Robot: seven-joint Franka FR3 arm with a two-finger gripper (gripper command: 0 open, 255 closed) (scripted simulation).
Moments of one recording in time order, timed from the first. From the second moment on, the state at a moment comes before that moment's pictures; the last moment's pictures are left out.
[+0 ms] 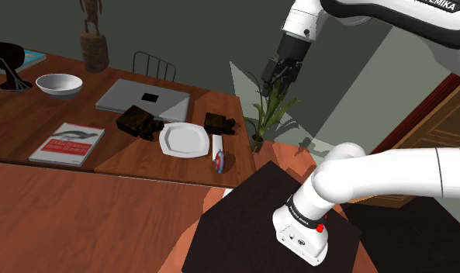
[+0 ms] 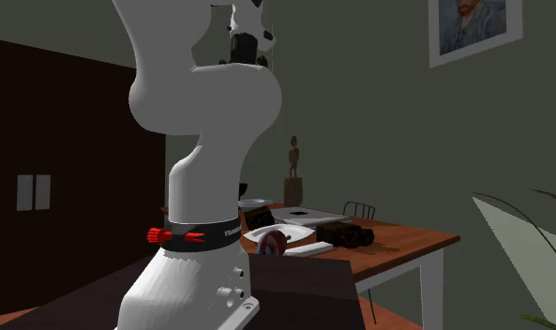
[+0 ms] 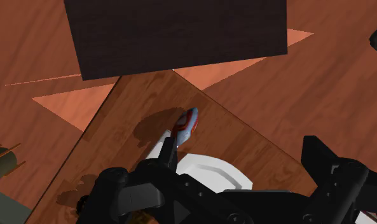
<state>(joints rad) 0.00 -0.83 0.06 -2.36 0.11 1.48 0.14</state>
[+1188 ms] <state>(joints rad) -0.07 -0.58 0.04 -2.72 0.14 2.12 0.15</state>
